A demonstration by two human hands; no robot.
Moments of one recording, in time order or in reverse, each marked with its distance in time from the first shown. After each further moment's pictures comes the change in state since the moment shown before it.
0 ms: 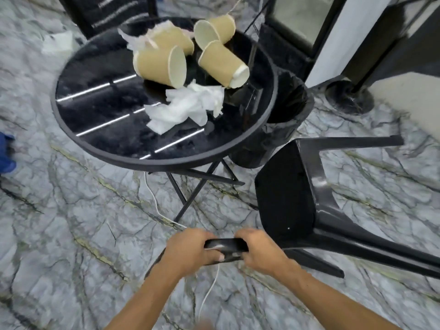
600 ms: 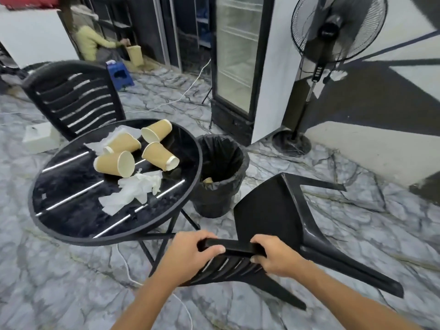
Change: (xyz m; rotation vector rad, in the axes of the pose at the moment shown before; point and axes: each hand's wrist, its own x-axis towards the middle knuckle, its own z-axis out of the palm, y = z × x) left_hand -0.036 0.228 -0.107 -0.251 0.343 0.287; right_hand -0.136 0.080 -0.218 0.117 0.142 0.157
